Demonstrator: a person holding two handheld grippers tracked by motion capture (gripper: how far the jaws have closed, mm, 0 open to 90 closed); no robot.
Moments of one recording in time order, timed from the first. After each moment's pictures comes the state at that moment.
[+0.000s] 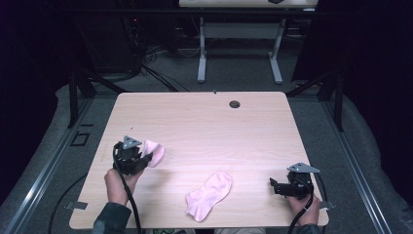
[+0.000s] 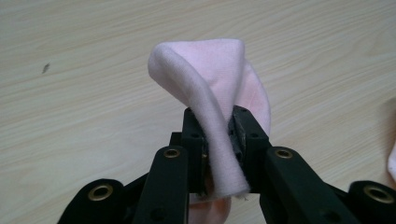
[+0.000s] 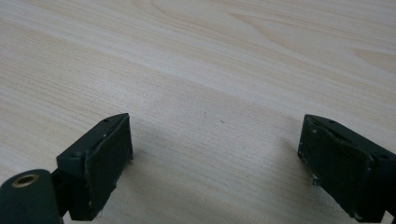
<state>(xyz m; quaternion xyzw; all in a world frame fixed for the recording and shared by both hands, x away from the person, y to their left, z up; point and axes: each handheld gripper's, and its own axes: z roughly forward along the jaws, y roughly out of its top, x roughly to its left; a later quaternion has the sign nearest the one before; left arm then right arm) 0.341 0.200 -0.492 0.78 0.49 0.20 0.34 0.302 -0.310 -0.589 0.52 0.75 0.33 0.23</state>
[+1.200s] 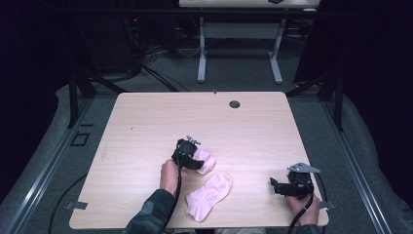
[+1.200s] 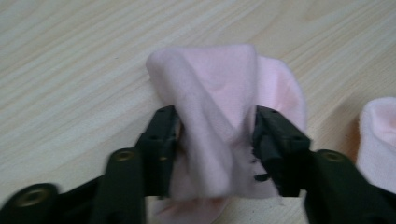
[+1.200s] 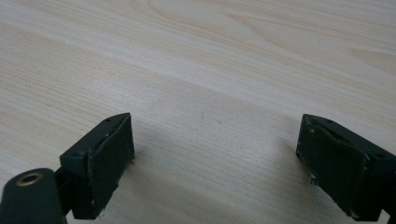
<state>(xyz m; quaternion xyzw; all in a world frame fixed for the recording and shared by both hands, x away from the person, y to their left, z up) 0.395 0.067 -0.551 0.85 0.43 0.09 0.28 0.302 -0.310 -0.589 0.53 0.75 0.33 0.23</state>
